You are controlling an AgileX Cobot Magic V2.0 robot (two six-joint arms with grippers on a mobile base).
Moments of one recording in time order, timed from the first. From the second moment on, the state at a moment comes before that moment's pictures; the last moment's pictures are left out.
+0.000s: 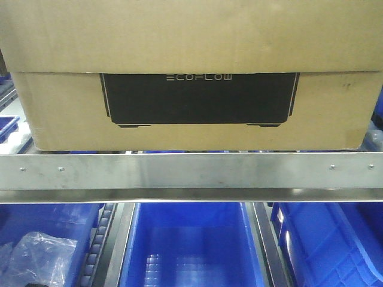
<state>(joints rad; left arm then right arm) -0.24 1.81 -1.99 0.09 1.14 -0.29 0.03 0.26 -0.50 0.17 0.66 -0.03</state>
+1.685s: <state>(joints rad) -0.24 1.81 -1.99 0.09 1.16 -0.25 0.03 1.63 -1.69 0.13 0.94 0.07</state>
